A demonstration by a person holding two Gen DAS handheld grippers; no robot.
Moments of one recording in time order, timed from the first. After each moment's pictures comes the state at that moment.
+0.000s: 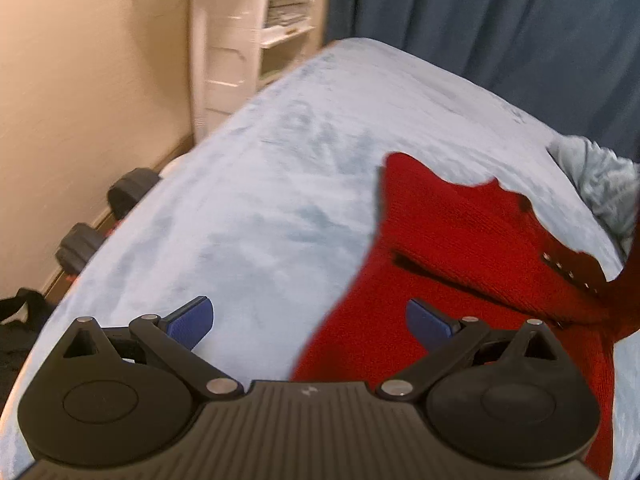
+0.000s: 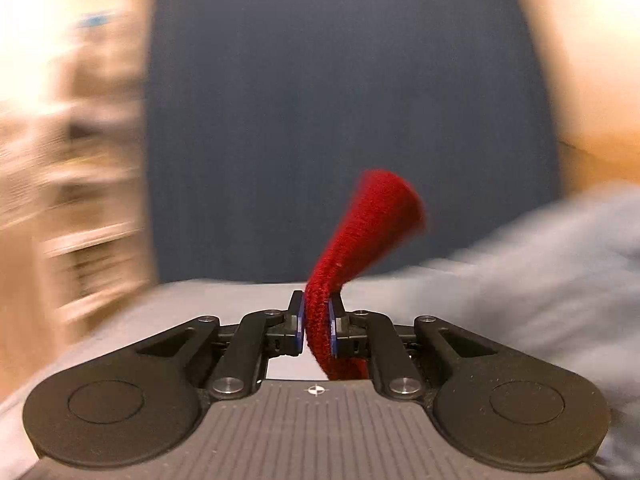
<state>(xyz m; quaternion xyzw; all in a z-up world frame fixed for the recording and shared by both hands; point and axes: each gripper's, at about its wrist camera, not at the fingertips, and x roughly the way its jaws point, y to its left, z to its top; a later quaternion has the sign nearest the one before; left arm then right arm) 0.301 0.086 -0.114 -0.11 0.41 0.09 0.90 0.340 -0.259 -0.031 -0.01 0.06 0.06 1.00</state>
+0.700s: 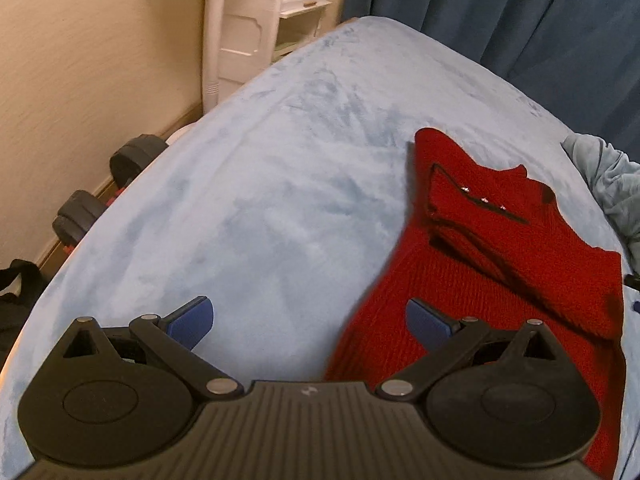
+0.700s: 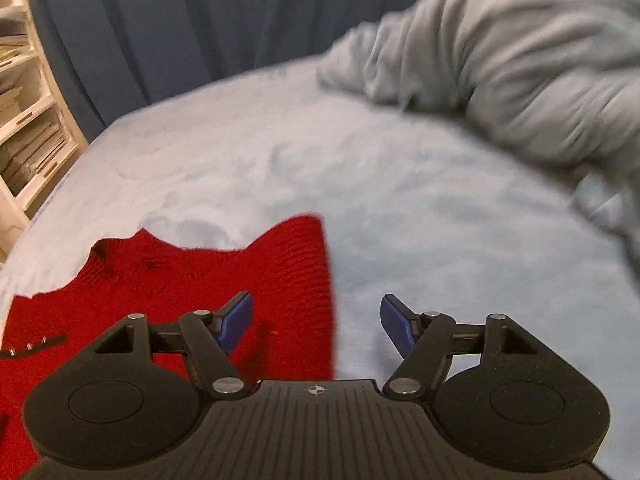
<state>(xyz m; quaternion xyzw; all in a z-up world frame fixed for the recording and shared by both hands) 0.311 0.110 -0.148 -0.13 0.44 0.08 0.89 0.400 -0.399 -0.185 0.18 0.36 -0.09 0.91</state>
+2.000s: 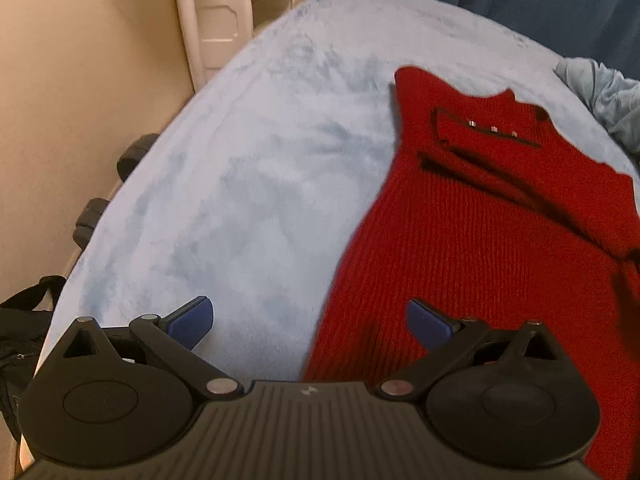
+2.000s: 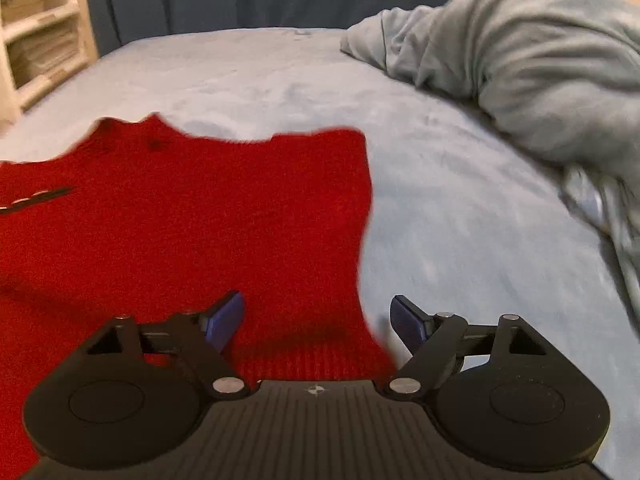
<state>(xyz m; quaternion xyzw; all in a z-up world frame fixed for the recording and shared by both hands) 0.277 0.080 -0.155 -0.04 0.48 0.07 0.87 0.284 -0.357 -0.195 0.06 0.38 -0.08 0.92</state>
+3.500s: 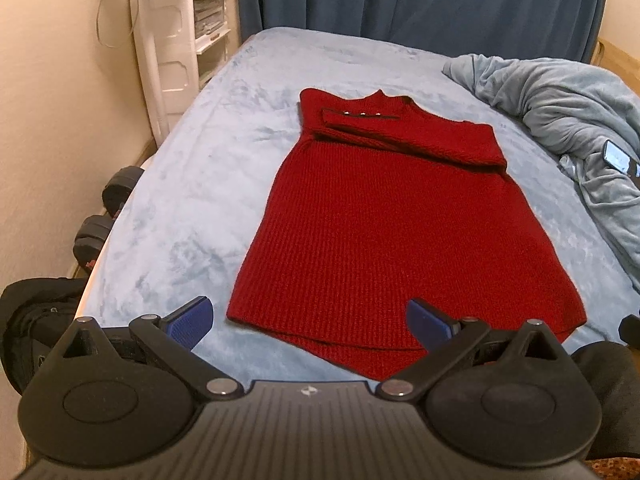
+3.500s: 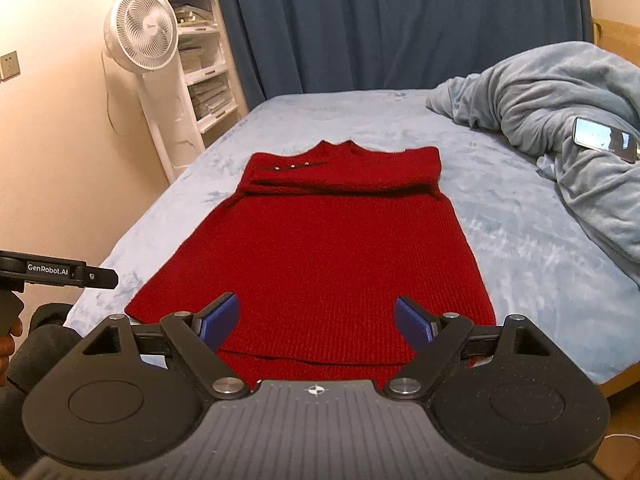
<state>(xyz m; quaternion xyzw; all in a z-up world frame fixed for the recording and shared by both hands) 0.027 0.047 -0.069 0.00 0.42 -0.03 0.91 -0.095 -0.228 -0.057 0.08 0.31 0.05 0.95</state>
